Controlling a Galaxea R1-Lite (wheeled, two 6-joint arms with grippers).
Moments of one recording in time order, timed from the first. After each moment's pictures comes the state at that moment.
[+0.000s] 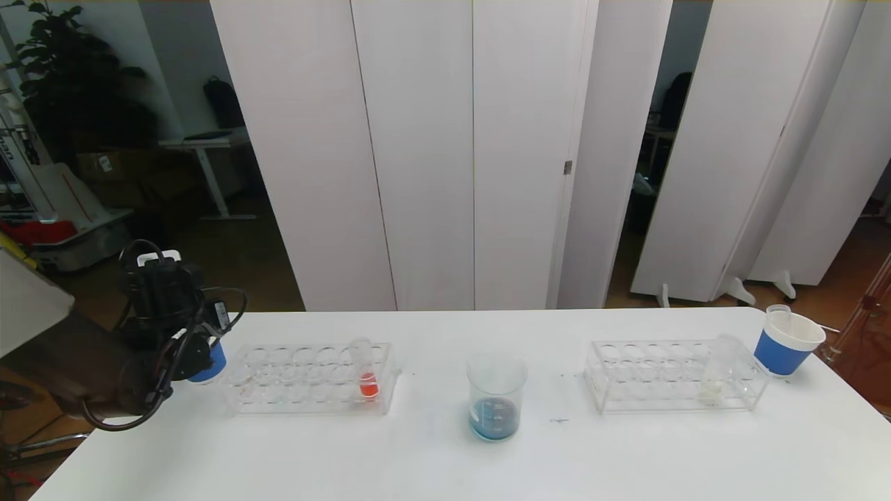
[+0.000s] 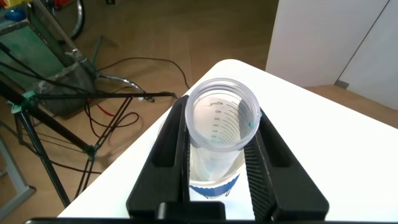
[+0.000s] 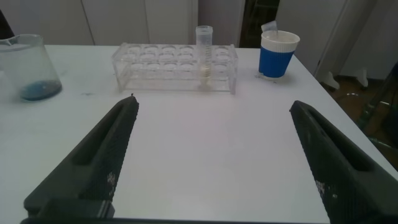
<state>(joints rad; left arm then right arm) 0.11 2.09 -0.83 -0.96 0.59 -0.06 0.00 0.00 0.00 -0.01 0.00 0.02</state>
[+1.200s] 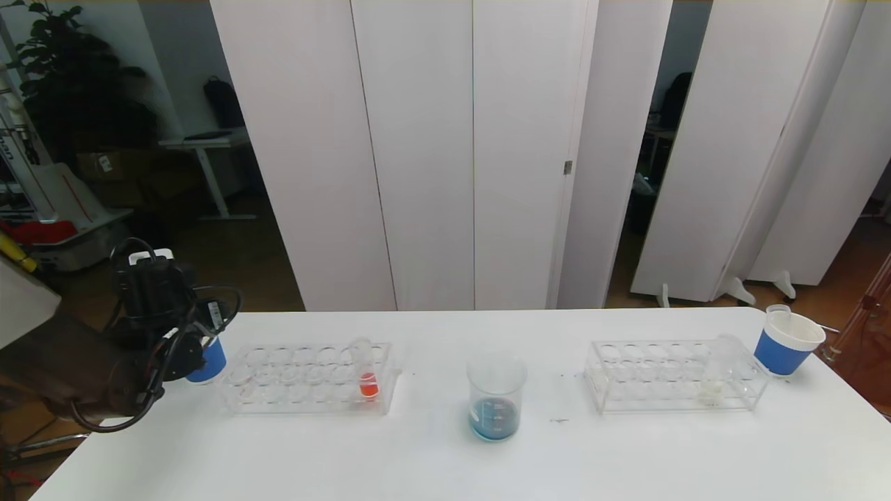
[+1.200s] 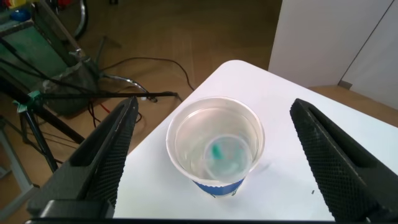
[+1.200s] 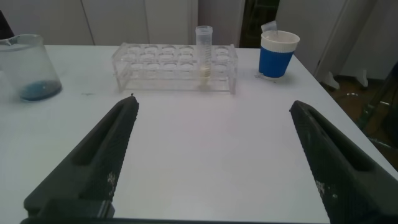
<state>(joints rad) 0.13 2.06 -0.82 -0.95 0.58 -0.05 0.00 0.00 0.00 -0.01 0.00 0.02</state>
